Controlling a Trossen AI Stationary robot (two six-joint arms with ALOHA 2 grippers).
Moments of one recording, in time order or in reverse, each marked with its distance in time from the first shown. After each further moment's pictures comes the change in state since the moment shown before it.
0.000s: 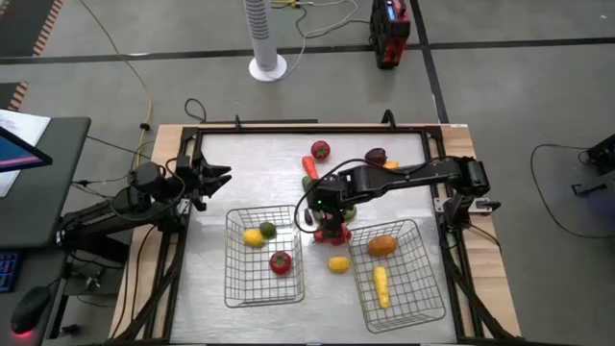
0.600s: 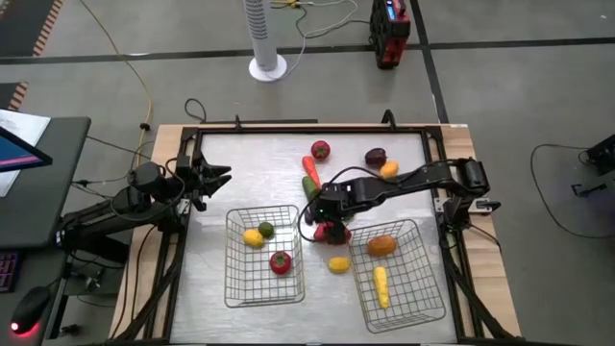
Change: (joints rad) left arm 0.000 0.000 0.000 0.000 -0.001 -0.002; right arm 0.013 0.002 -0.235 0.279 0.017 -0.188
